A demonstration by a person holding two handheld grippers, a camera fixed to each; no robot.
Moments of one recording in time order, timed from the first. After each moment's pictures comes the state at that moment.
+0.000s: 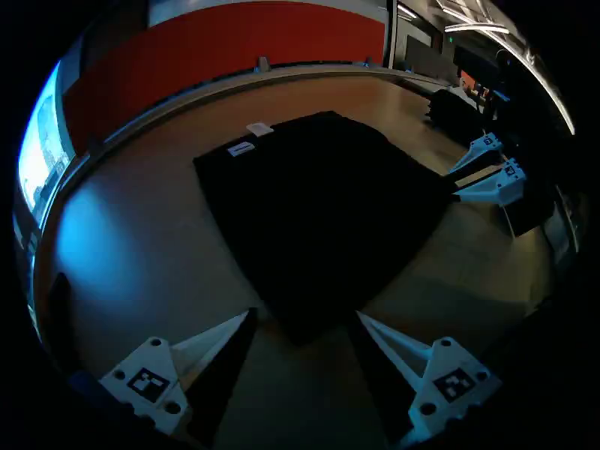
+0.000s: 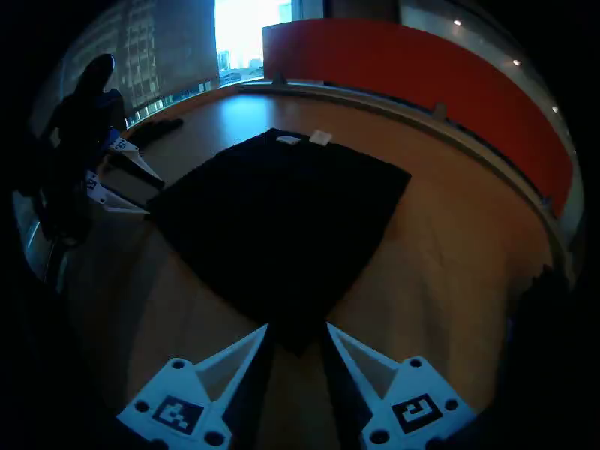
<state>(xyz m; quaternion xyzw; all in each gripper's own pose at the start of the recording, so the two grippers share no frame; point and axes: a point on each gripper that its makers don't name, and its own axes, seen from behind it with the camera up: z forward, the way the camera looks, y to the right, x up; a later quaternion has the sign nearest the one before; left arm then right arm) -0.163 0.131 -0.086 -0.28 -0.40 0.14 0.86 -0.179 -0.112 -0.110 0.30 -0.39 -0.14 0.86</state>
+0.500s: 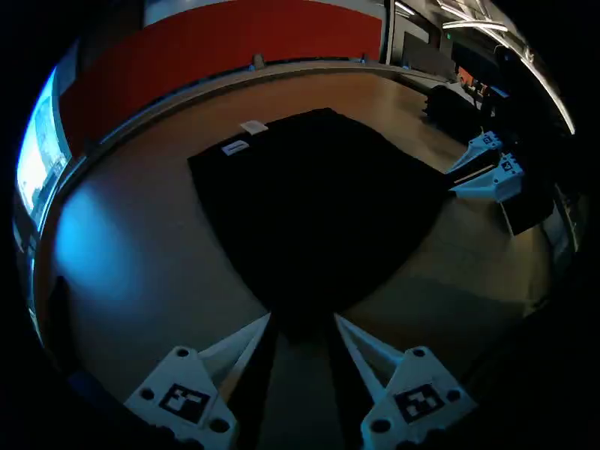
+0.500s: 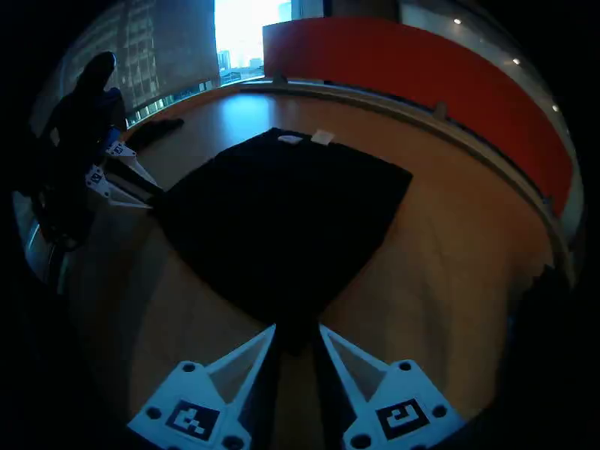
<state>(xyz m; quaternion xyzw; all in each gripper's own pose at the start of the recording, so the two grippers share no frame) -0.163 0.134 -0.087 -0.28 -0.41 0.14 0.86 -0.179 -0.115 -0.111 0.31 -0.39 -0.14 0.86</state>
